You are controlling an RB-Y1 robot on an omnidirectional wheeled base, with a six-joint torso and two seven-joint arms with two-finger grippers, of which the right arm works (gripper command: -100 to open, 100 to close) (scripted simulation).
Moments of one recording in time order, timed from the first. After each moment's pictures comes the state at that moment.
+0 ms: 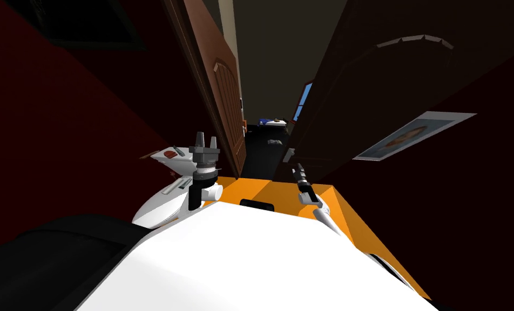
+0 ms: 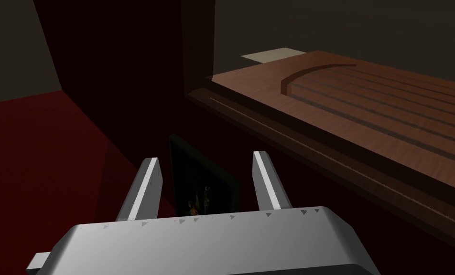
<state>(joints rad) -0.01 -0.47 0.17 -1.19 -0.28 -0.52 -0.23</state>
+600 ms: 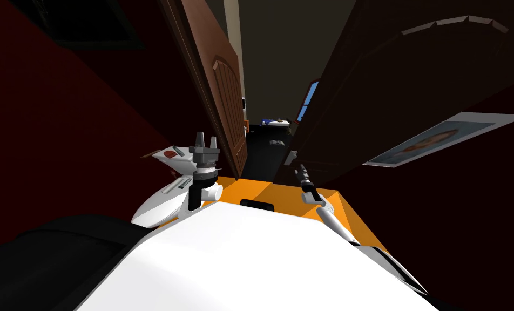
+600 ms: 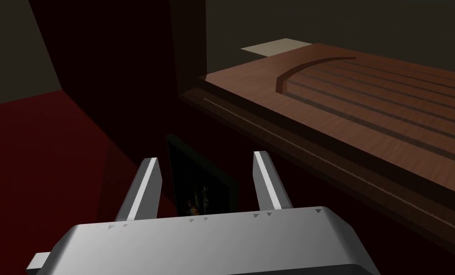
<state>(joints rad) -0.07 -0.53 0.18 -1.06 -0.32 -0.52 -0.26</state>
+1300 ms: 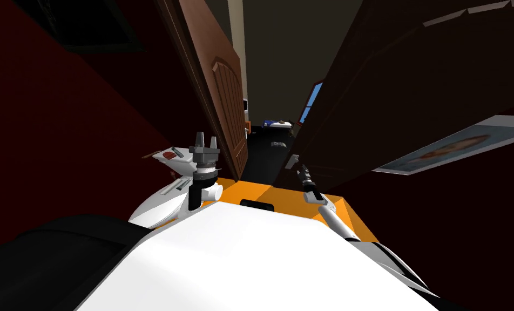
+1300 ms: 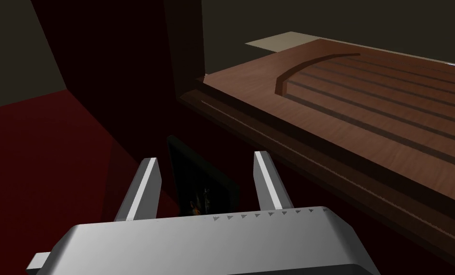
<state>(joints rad) -0.11 -0.55 0.19 -0.98 -0.33 -0.52 -0.28</state>
